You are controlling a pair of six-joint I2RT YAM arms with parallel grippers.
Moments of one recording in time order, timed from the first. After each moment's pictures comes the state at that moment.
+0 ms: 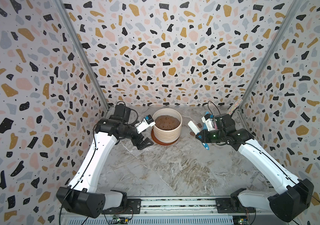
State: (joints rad) left arm -0.22 1.32 1.49 -1.22 0.62 0.81; right arm 0.46 1.23 1.19 -0.77 -0.35 0.36
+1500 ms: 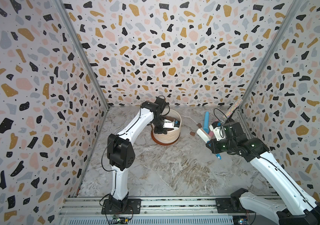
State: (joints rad) left arm -0.49 2.02 2.00 -1.31 0.30 1.15; right arm 0.46 1.06 1.13 -0.95 -0.22 0.21
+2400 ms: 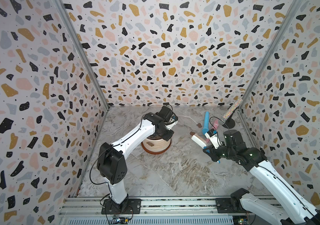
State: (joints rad) left arm -0.62 1.80 1.67 -1.03 0.09 0.03; right arm 0.46 0.88 0.86 -0.74 -0.37 -0.08
